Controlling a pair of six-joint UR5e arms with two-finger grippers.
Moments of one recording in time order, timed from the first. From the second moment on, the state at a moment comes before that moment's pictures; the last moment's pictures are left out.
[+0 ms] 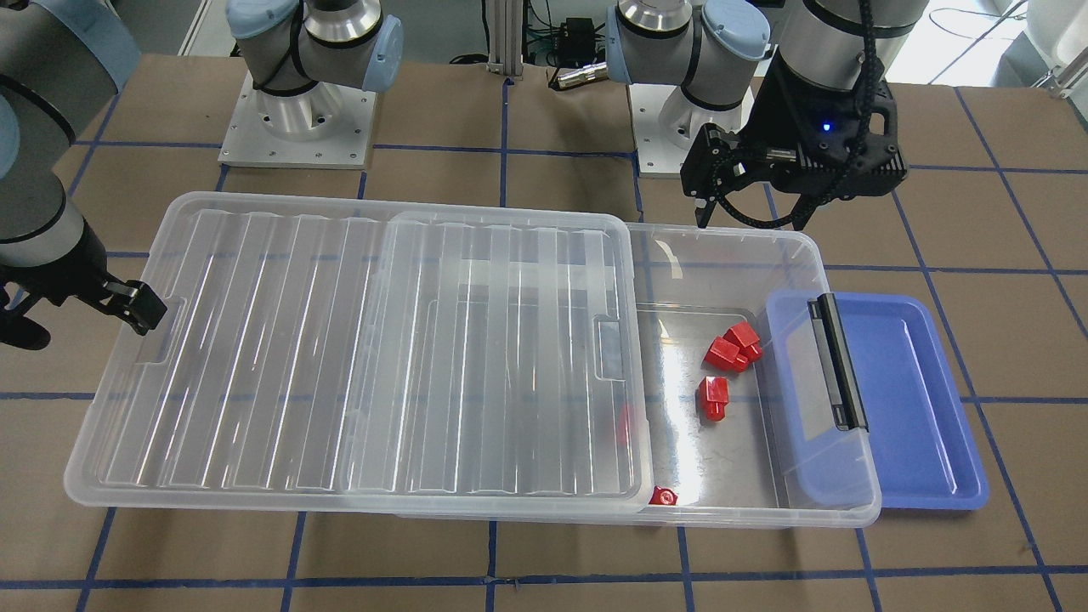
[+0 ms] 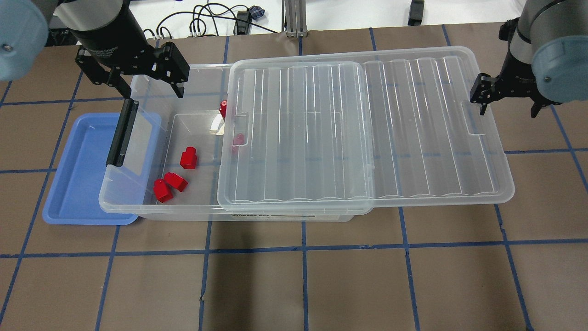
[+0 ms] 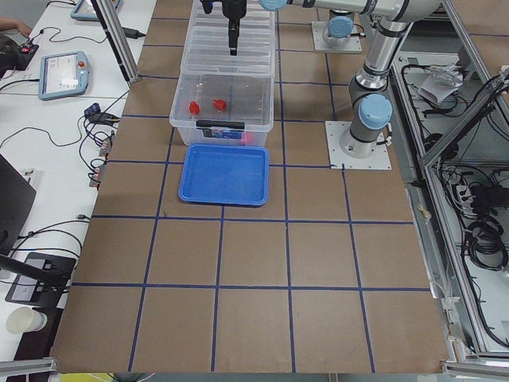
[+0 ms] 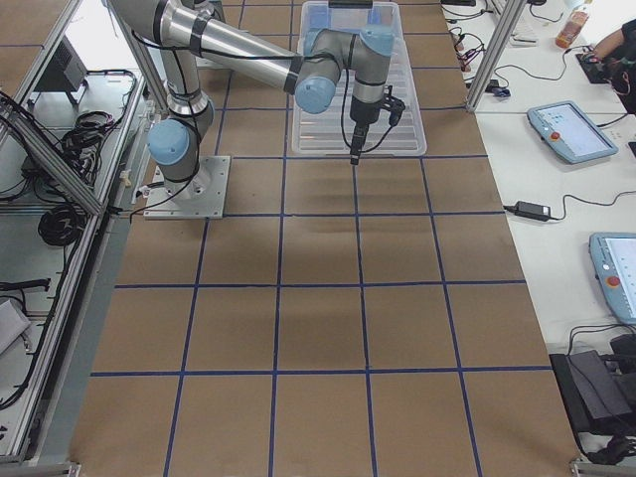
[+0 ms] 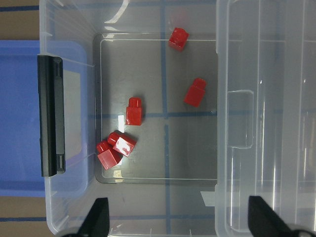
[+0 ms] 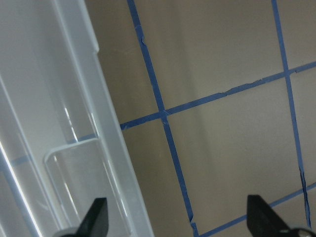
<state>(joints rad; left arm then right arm) -1.58 -1.61 -1.47 -1.61 1.59 0.01 1.34 -1.44 1.69 -1.82 -1.81 0.04</state>
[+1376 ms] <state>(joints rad) -1.50 -1.81 -1.73 -1.20 1.58 0.12 1.54 -1.53 1.49 -1.50 -1.61 0.15</state>
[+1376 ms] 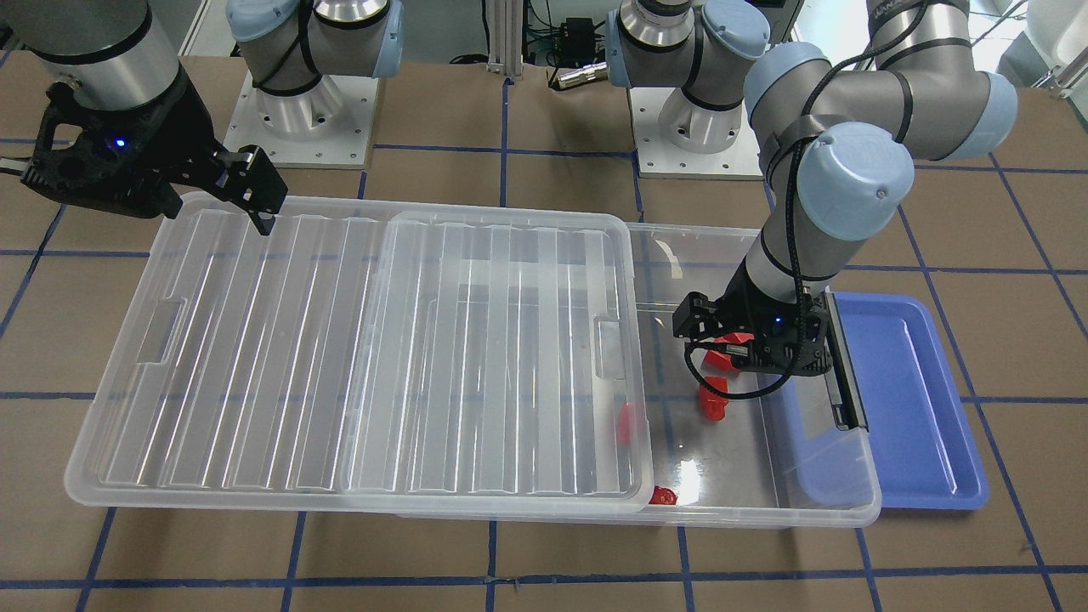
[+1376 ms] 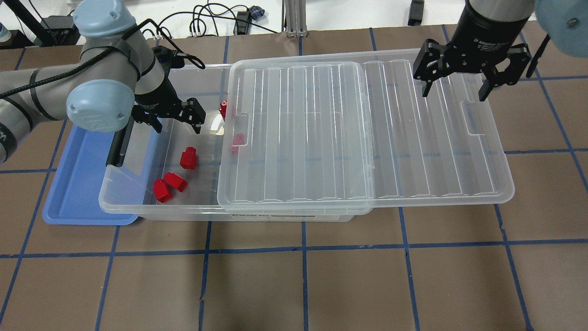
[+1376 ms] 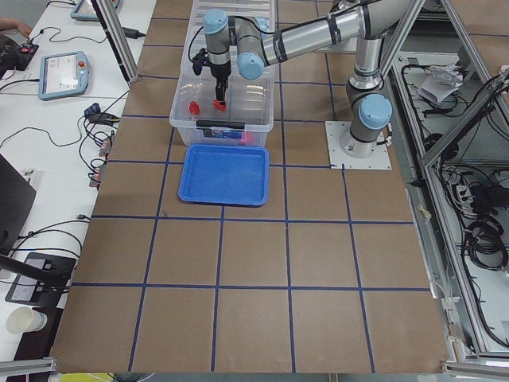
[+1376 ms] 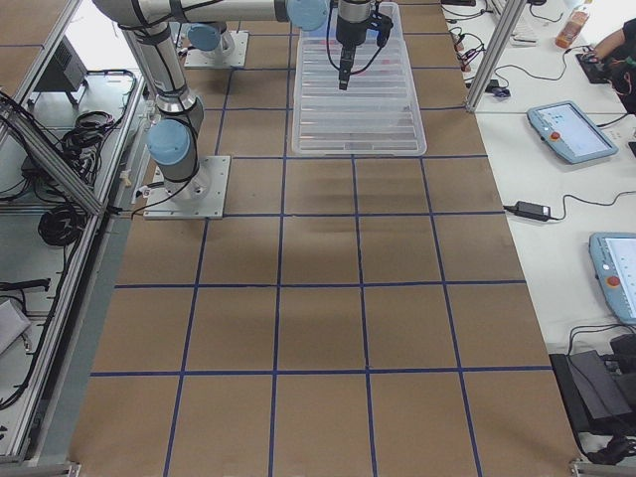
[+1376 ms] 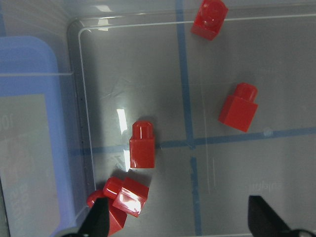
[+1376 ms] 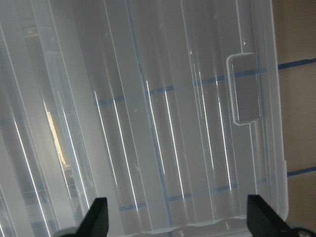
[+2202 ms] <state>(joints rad) -1.47 -1.86 -1.89 -1.03 1.57 0.04 1.54 -1.53 1.50 -1.50 -1.62 0.15</state>
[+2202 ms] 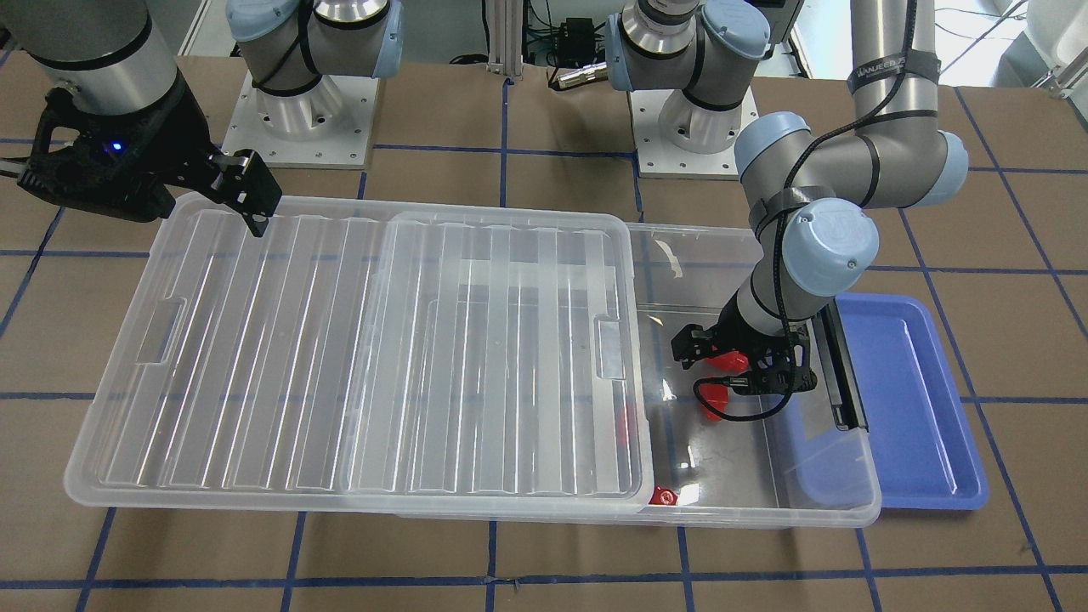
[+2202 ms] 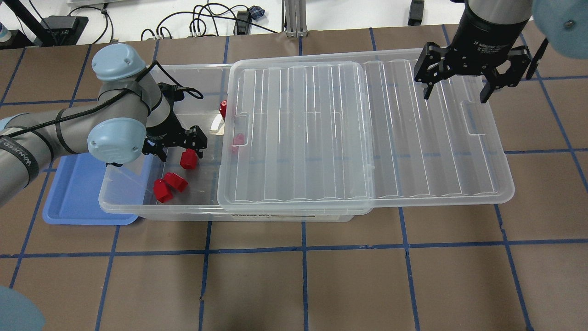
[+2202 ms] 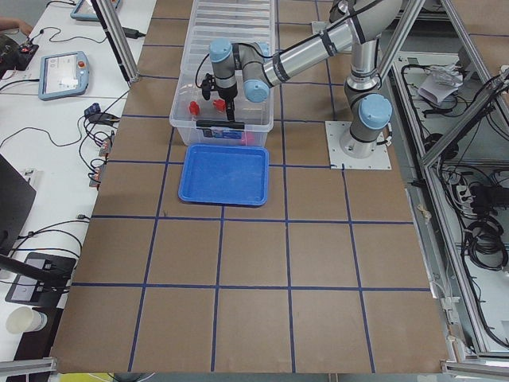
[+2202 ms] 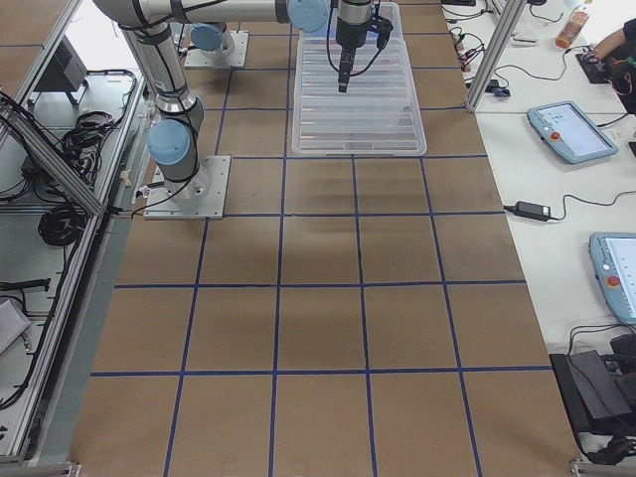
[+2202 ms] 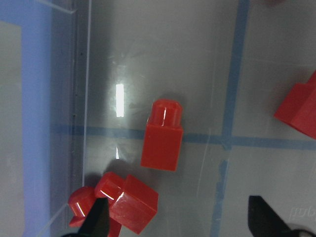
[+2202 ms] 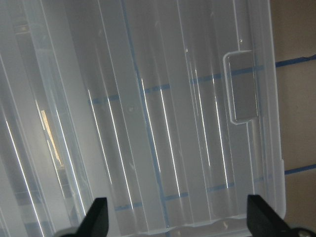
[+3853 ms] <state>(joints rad) -1.48 -1.92 -1.75 -1.15 1.55 0.09 1.54 -1.52 1.49 -1.50 -1.62 0.15</state>
